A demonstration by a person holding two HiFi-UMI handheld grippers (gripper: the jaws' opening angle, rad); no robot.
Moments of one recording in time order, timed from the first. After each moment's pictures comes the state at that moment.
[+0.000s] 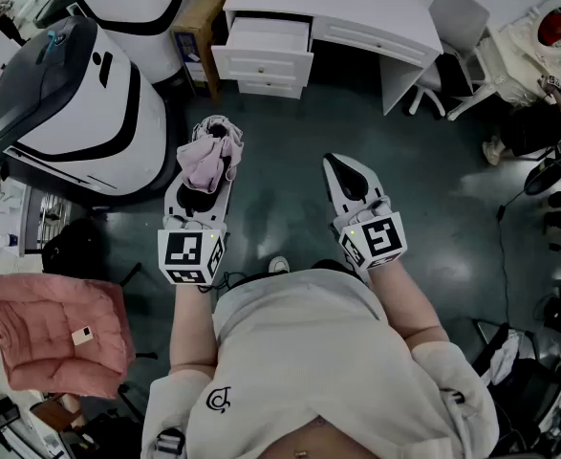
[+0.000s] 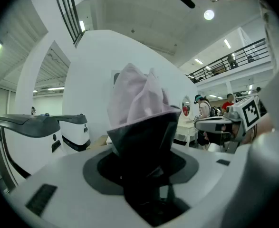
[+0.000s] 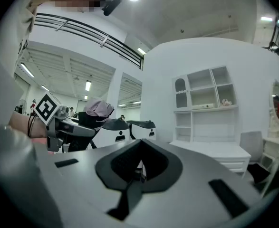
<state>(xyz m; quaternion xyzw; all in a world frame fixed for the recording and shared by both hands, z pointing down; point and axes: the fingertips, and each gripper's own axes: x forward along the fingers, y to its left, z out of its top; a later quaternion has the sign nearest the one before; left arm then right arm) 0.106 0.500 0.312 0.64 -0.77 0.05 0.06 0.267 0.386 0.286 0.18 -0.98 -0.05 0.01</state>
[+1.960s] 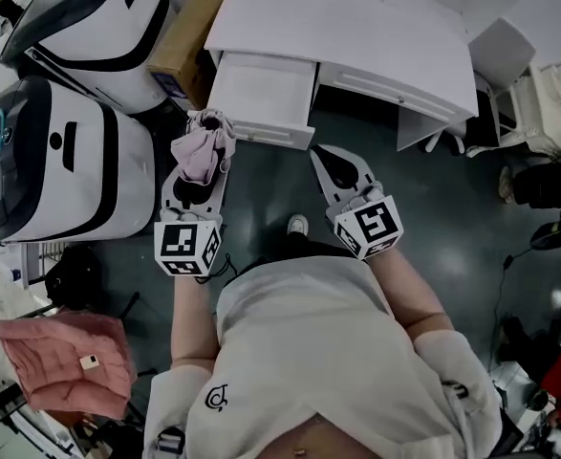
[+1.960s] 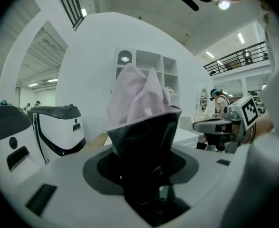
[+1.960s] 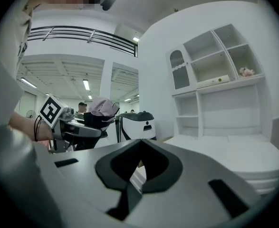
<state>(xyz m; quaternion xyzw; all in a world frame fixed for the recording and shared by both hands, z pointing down) -0.047 0.193 0.340 0.60 -0.79 0.06 0.11 0.091 0.074 0.324 0.10 -0.99 0.02 0.05</state>
